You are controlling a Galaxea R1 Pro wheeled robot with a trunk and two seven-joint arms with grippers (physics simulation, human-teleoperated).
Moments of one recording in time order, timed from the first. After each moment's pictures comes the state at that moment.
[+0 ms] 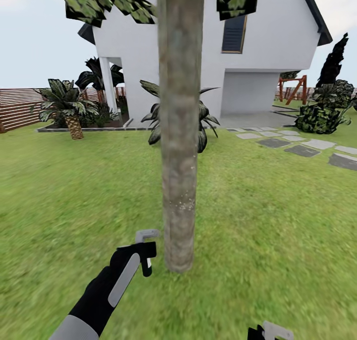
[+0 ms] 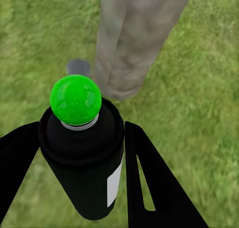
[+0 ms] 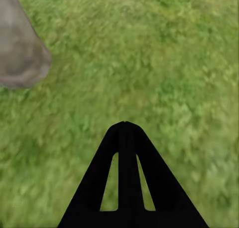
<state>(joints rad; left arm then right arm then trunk) -0.49 -0.05 -0.31 -1.15 0.51 0.68 0.40 -0.09 0.02 -0.06 -0.74 -0.18 -0.13 -0.18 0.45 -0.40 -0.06</state>
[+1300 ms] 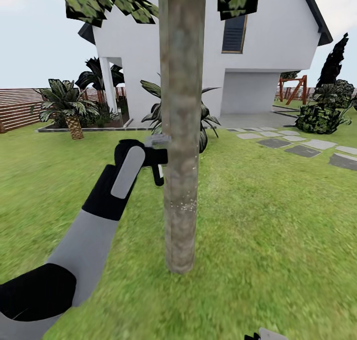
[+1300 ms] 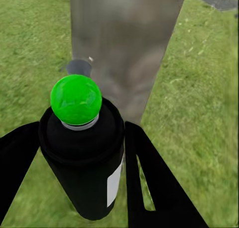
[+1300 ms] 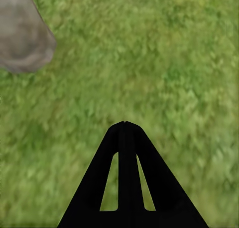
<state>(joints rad) -1.12 -0.16 -0.30 -1.29 0.75 1.04 0.67 -0.10 0.04 -0.05 -0.69 -0.17 -0.13 -0.18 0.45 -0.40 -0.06</state>
